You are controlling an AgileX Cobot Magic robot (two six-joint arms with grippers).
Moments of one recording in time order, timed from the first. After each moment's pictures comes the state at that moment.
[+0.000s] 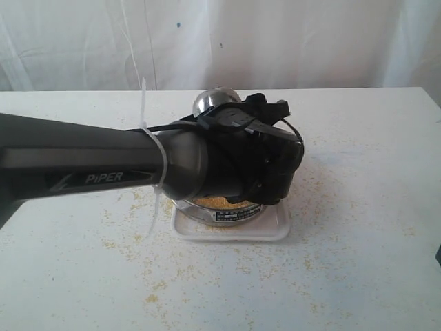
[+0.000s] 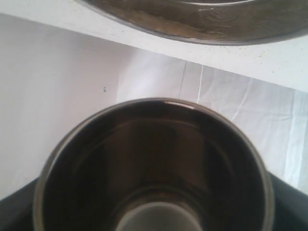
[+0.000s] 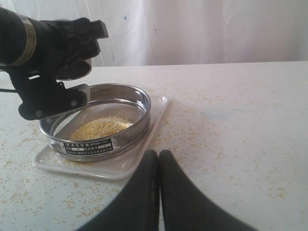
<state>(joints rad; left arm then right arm) -0.93 2.06 -1.59 1.33 1.08 1.00 0.32 0.01 -0.01 0.06 0.23 0.04</state>
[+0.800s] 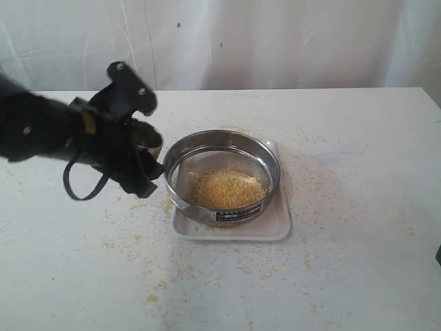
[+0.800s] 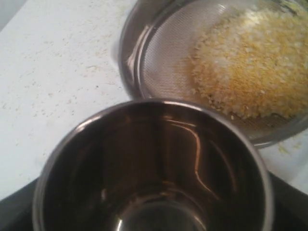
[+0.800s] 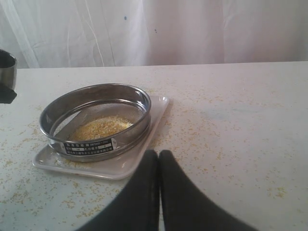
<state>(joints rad) -0.41 1.54 -0.91 0.05 0.18 0.34 0.32 0.01 -0.01 0.06 0.22 0.04</state>
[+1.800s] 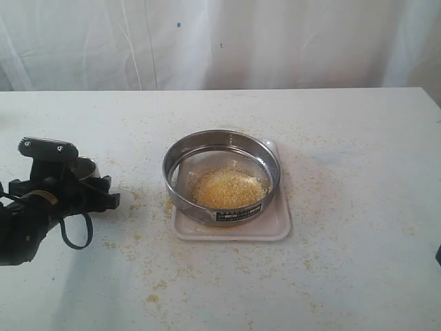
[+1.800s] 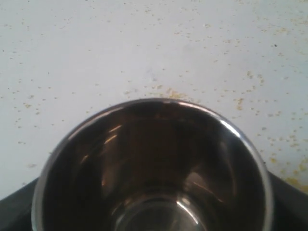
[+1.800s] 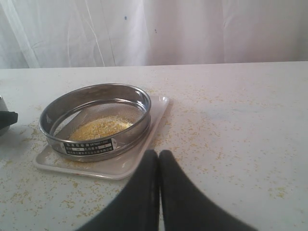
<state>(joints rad) -0.23 1.92 -0.59 -0.32 -0.82 0.18 0.32 0.01 -0.01 0.06 0.22 0.04</state>
